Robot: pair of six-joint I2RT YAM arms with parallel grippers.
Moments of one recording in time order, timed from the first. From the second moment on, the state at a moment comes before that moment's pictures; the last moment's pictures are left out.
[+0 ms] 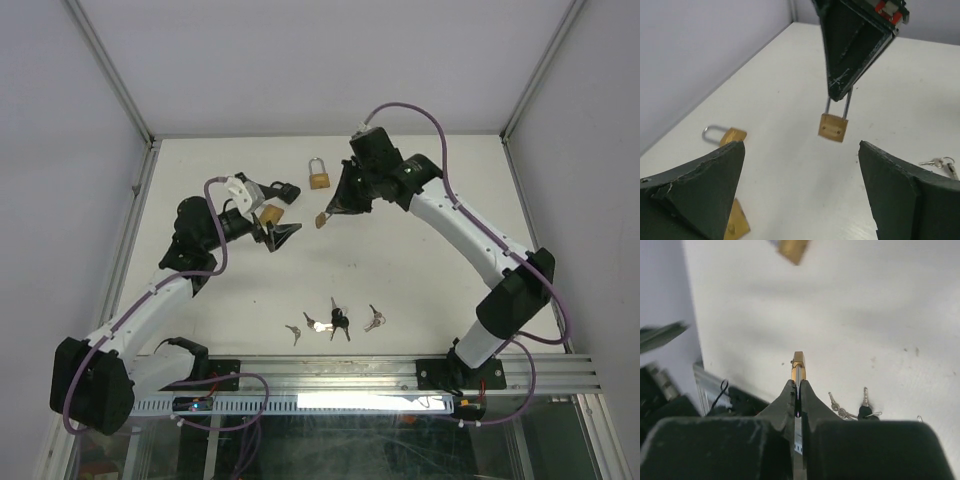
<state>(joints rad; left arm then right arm) -0.36 1.10 0.71 0.45 0.75 0.12 0.68 1.65 1.76 -0.90 -0.21 0.70</state>
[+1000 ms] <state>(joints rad) -0.36 0.90 0.61 0.11 0.14 0.10 0.77 2.14 1.83 -1.34 0.44 1.62</state>
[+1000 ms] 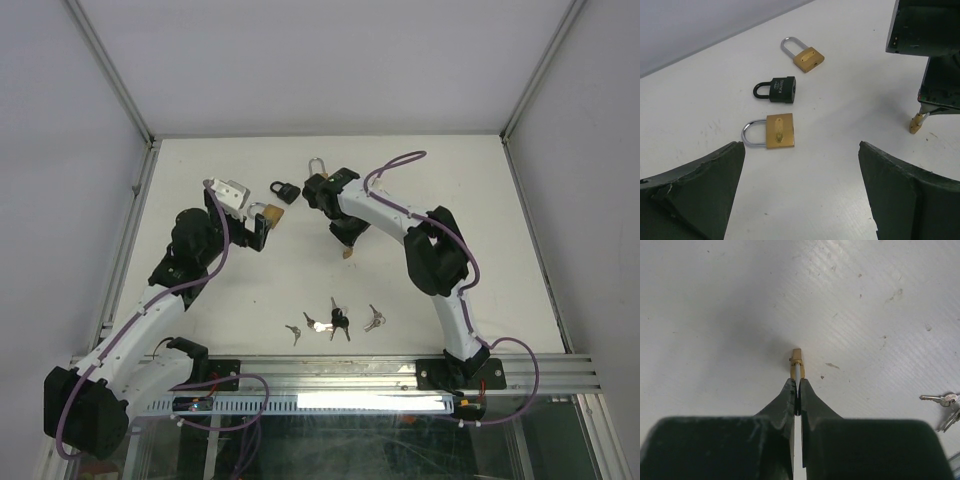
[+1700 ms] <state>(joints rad) -0.36 0.89 0.64 0.07 0.13 0.10 0.78 1.91 1.74 -1.22 0.49 1.35</state>
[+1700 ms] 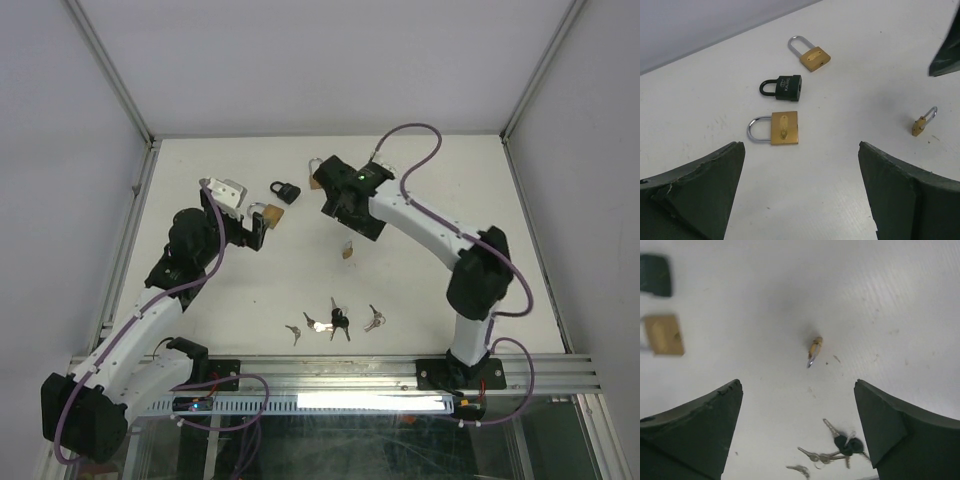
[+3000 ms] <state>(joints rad) -0.14 0.74 0.64 -0.08 0.01 -0.07 1.29 2.09 1.60 -0.91 0.04 0.38</state>
